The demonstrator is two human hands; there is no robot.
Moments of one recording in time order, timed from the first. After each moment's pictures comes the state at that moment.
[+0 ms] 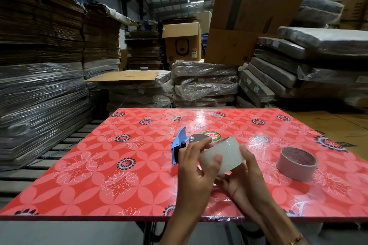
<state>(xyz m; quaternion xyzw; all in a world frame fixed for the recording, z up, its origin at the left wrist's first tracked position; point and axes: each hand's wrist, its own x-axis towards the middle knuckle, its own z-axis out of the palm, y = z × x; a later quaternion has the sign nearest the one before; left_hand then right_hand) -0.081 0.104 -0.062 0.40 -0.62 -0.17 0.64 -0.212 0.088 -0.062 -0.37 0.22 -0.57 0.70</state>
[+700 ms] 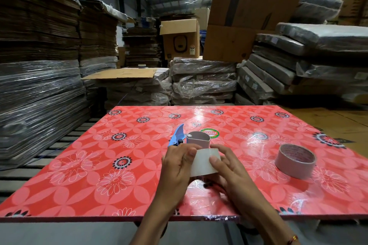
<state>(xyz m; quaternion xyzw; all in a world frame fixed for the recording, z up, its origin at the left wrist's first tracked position) -0.045 0.082 -0.071 0.43 -0.66 -0.17 0.59 -0.202 0.087 -0.075 -0.53 0.35 -0.54 0.55</state>
